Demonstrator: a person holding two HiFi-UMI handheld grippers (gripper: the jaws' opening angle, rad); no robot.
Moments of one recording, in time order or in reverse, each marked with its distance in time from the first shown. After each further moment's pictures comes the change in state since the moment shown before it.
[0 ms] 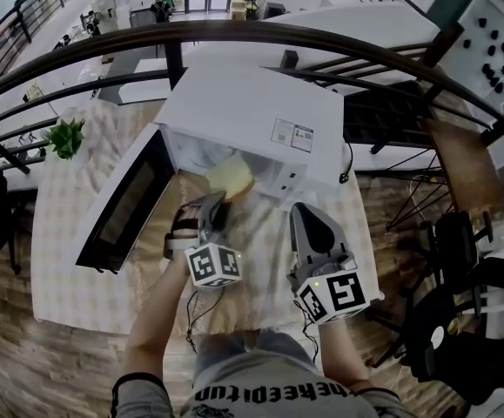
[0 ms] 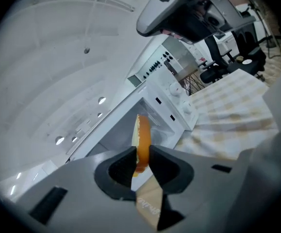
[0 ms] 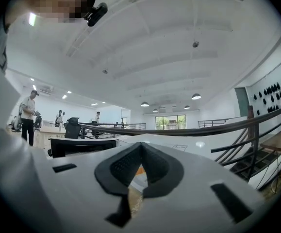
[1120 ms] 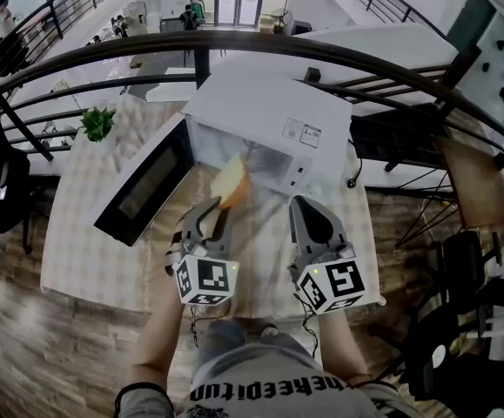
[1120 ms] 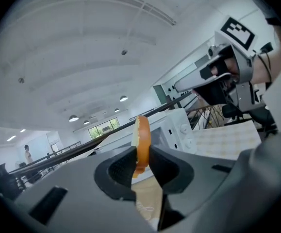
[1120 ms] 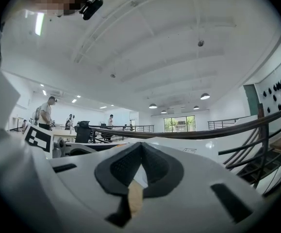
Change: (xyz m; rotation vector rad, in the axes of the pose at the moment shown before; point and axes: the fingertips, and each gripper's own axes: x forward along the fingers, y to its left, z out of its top) left arm -0.123 0.041 0.043 -0.394 -0.076 0.136; right arm -0.029 0.027 0.021 0.005 -0.028 0.111
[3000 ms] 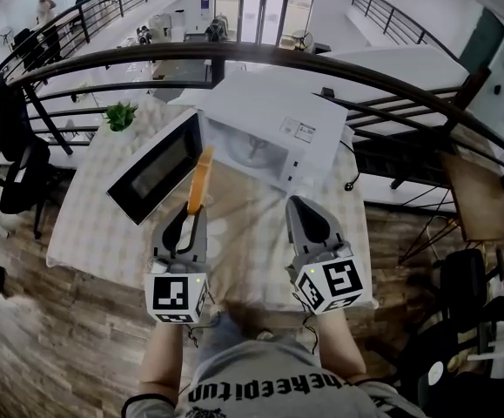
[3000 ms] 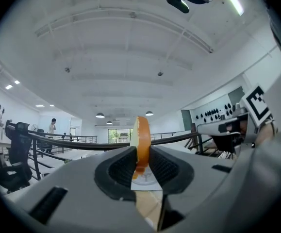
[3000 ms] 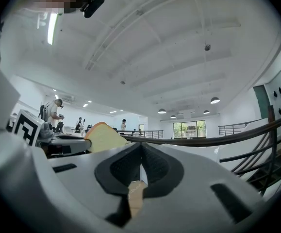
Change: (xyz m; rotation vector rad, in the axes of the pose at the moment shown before) left arm -0.135 0.019 0.071 -0.396 -0.211 0.259; right arm -0.072 0.021 0.032 -0.023 -0.065 0.117
